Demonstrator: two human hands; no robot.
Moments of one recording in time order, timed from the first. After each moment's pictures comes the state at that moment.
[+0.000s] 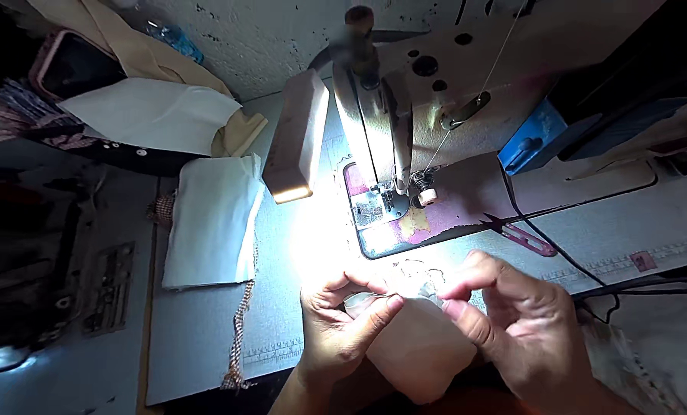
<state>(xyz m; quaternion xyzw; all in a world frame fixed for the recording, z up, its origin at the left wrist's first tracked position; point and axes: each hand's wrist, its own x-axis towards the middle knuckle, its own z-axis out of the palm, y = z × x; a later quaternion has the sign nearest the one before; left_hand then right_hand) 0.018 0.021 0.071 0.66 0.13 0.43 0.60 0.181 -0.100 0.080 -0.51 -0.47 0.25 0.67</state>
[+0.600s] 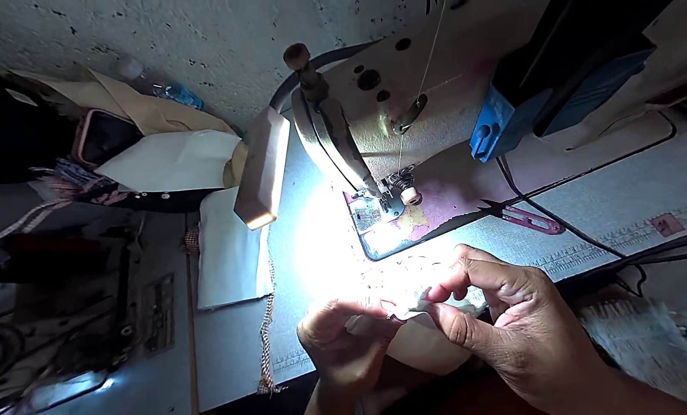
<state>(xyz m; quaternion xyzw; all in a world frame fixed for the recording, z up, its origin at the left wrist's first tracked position) 0.019 0.005 0.077 0.71 0.11 0.47 0.51 0.174 -0.105 0.093 -0.53 -0.42 0.29 0.67</state>
